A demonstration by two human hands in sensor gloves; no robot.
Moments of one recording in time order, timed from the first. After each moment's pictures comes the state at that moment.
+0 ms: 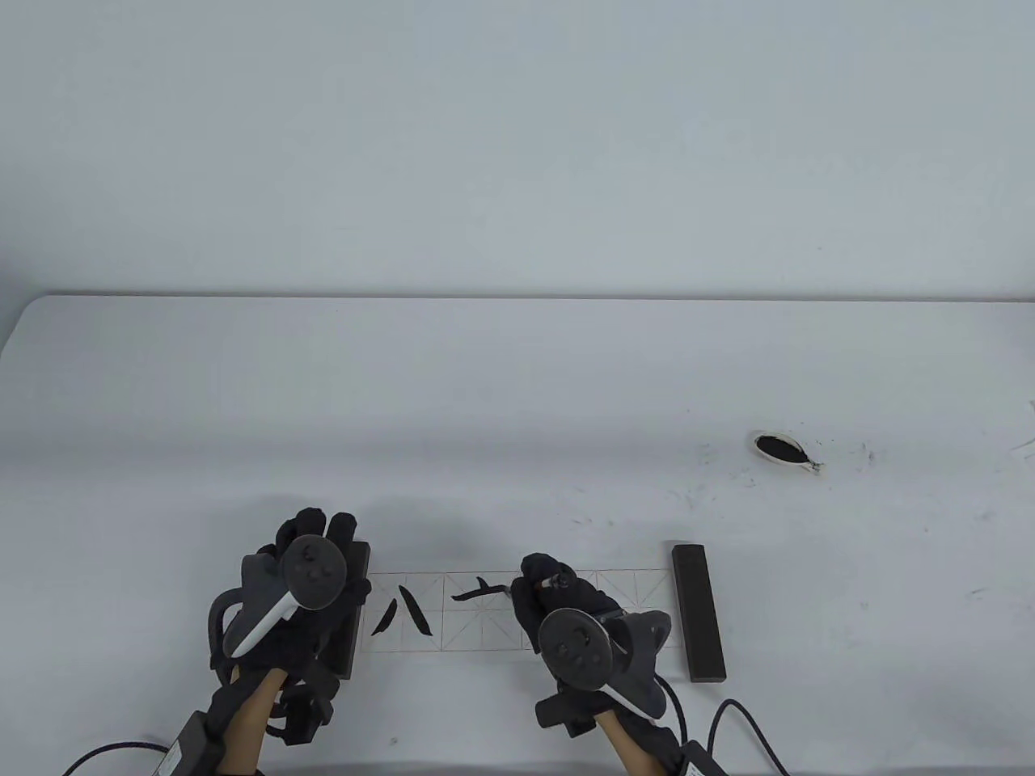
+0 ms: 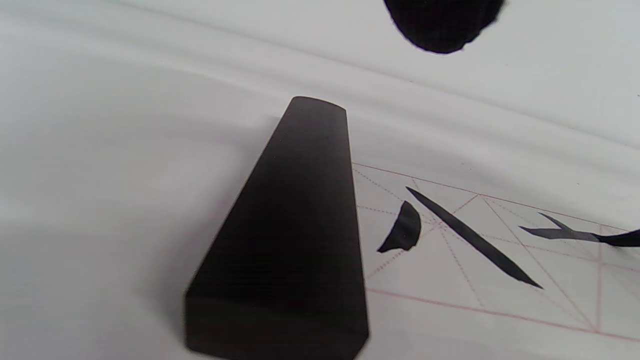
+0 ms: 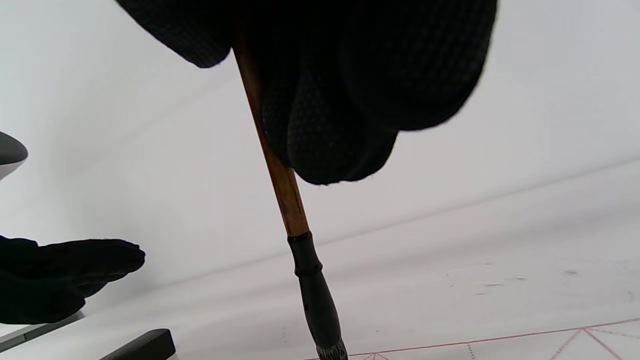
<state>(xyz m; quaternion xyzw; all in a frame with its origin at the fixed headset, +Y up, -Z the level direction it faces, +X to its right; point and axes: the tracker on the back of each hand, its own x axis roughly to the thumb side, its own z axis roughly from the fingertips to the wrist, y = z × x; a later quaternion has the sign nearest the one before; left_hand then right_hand) -0.247 -0.720 -0.298 -0.13 0.02 0.11 0.99 0.057 -0.678 -0.256 0.14 -0.16 0.96 0.18</state>
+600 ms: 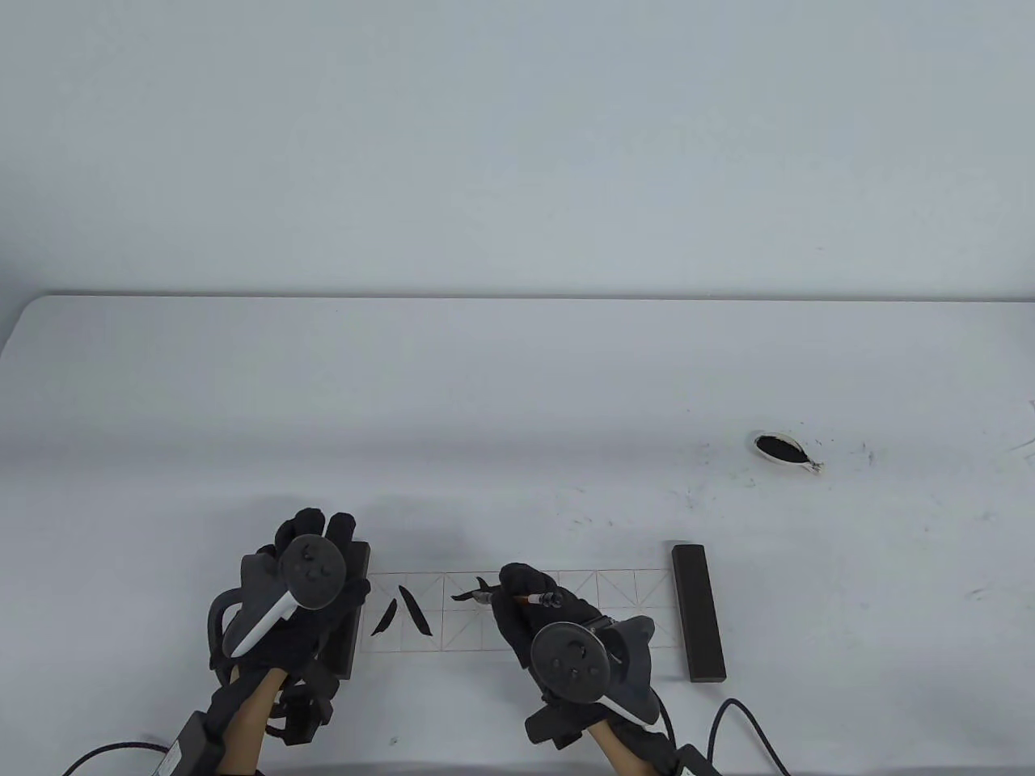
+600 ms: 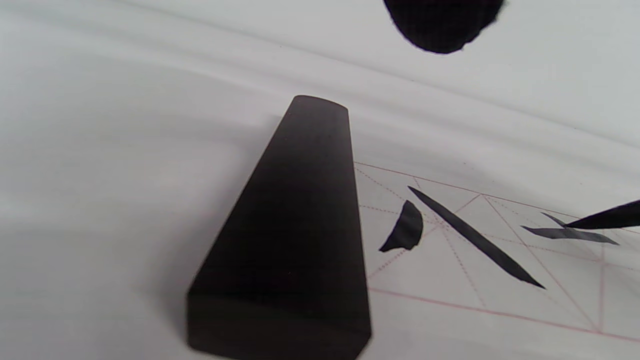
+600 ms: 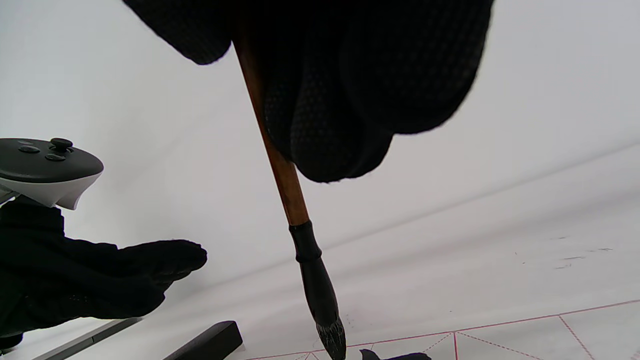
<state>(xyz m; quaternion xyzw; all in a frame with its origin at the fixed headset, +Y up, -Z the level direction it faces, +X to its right) -0.248 -0.720 -0.298 -0.13 0.02 0.11 0.98 0.046 -0.681 -0.248 0.19 -0.15 0.94 0.23</state>
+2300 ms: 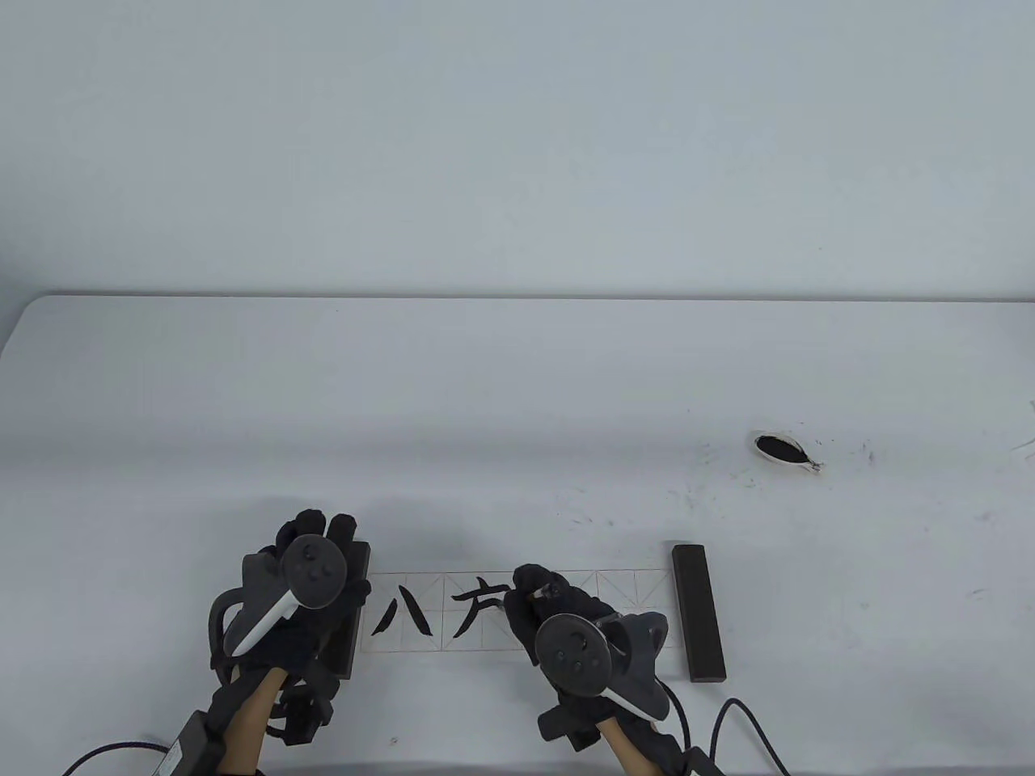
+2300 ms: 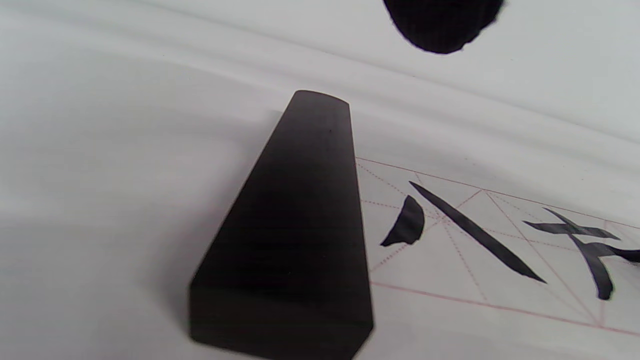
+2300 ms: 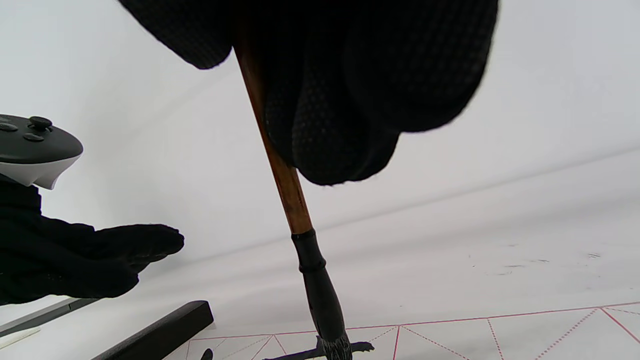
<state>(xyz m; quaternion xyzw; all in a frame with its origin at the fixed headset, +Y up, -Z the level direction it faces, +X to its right) -0.248 -0.721 -0.298 -0.13 0.02 0.11 0.98 0.051 -0.673 -0.248 0.19 -0.13 0.96 0.17</state>
